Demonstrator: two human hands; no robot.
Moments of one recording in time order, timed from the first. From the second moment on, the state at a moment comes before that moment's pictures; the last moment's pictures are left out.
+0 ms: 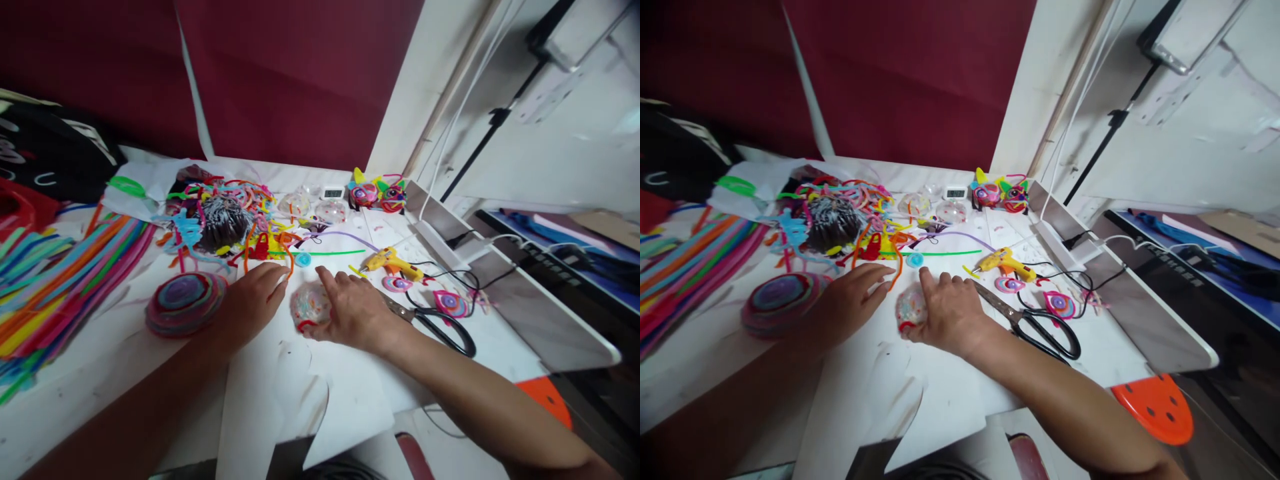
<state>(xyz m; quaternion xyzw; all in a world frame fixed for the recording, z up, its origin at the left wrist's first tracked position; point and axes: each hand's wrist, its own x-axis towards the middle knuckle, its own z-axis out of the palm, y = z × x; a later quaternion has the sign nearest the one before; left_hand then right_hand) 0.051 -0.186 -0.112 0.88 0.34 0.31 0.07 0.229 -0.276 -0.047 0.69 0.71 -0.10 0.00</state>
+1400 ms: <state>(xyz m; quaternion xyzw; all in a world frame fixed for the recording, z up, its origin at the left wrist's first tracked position) 0.060 -0.200 -0.124 0.91 0.29 0.24 0.18 0.390 -0.424 -0.138 0.71 0.64 0.13 -0.27</state>
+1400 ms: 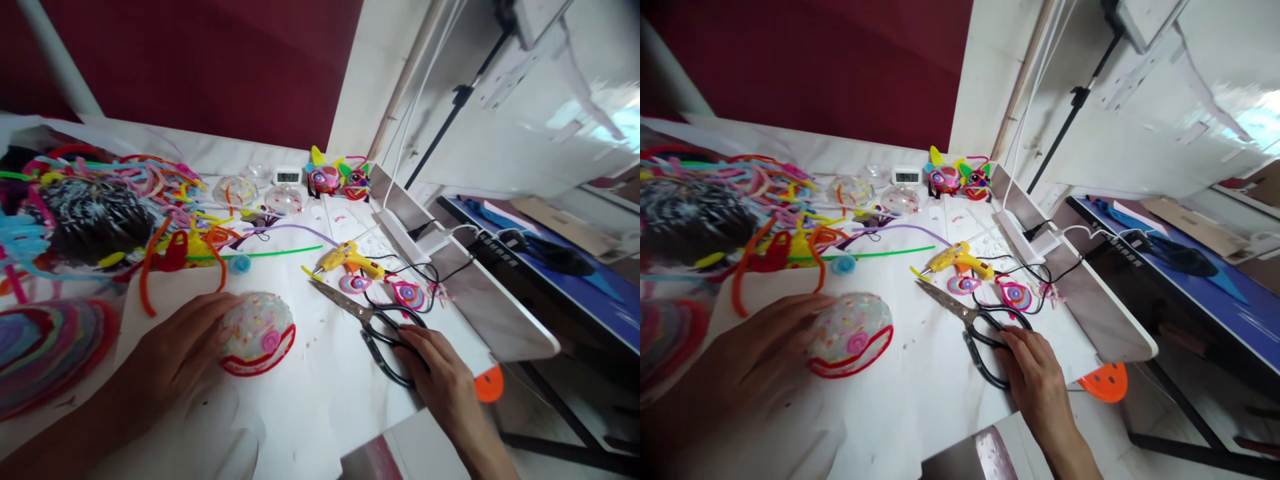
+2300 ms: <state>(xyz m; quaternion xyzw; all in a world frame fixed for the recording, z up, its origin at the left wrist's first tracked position) 0.061 -0.203 -0.106 0.91 0.25 0.22 0.25 0.342 -0.383 -0.111 0.68 0.65 0.10 -0.32</state>
